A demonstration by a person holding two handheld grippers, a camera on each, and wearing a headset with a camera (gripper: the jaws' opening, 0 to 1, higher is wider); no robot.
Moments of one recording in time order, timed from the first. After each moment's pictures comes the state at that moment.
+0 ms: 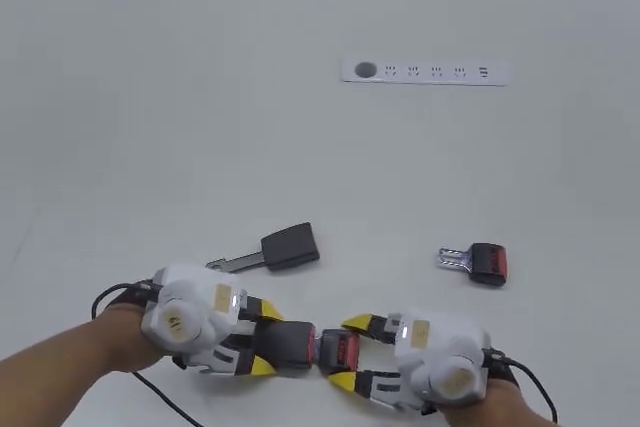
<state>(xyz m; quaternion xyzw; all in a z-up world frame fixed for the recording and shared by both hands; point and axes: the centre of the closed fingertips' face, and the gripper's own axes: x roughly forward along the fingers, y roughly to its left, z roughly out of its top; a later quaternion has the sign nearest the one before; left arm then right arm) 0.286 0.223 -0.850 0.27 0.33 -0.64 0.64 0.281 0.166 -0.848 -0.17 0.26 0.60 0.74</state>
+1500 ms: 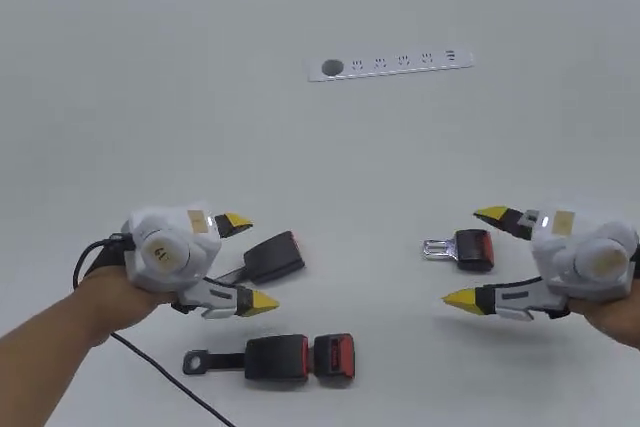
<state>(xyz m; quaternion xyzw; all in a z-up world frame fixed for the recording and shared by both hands) 0.400 0.223 -0.820 0.25 0.34 -0.52 0.74 0.393 -0.018 -0.822 -0.17 0.29 0.47 0.81</state>
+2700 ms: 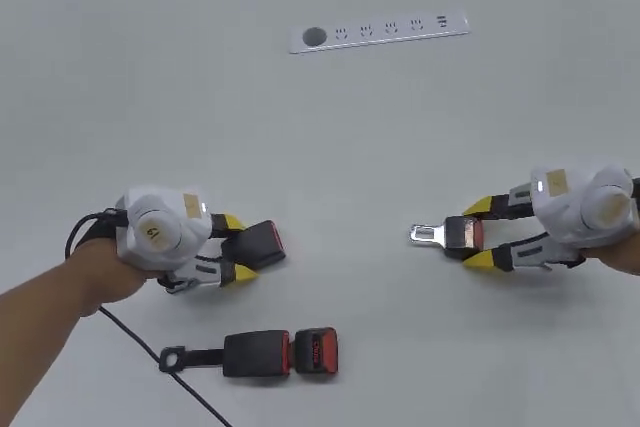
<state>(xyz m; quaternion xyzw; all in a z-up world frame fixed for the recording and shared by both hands) 0.411 0.219 -0.850 0.28 0.36 -0.56 0.68 0.391 -0.036 -0.846 -0.24 0.31 0.58 0.71</state>
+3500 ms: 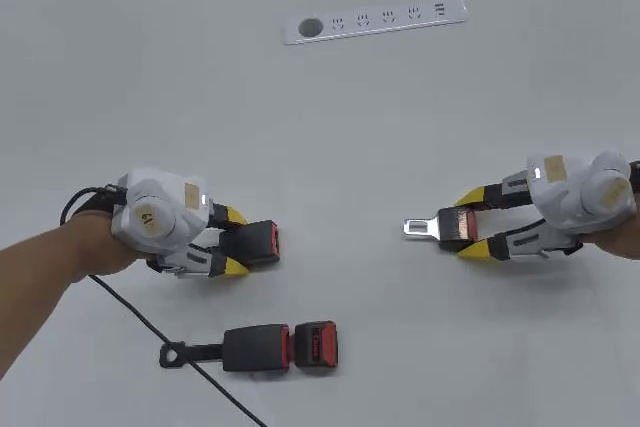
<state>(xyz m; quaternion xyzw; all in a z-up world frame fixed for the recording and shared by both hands) 0.403 0.221 -0.848 0.33 0.36 -0.62 0.62 0.395 -0.018 -0.848 -0.22 0.30 0.60 0.71</state>
